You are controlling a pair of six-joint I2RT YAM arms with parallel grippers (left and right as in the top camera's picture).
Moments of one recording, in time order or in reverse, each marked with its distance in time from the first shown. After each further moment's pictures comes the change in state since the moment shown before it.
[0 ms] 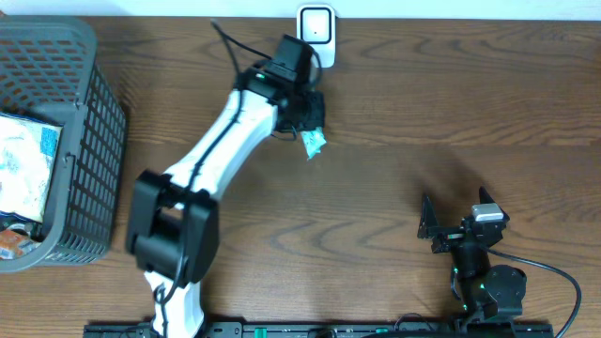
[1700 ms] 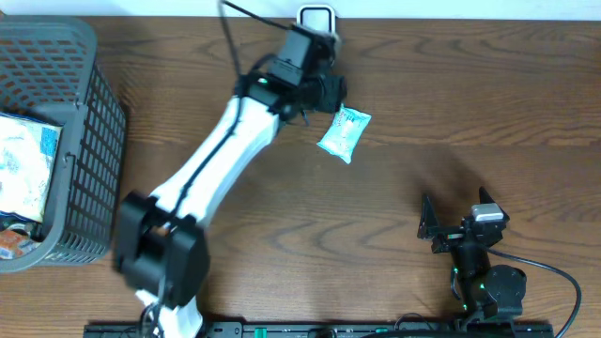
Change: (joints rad) left arm -0.024 -0.144 0.000 0.208 -0.023 0.155; right arm 0.000 0.000 0.000 0.000 0.000 0.000
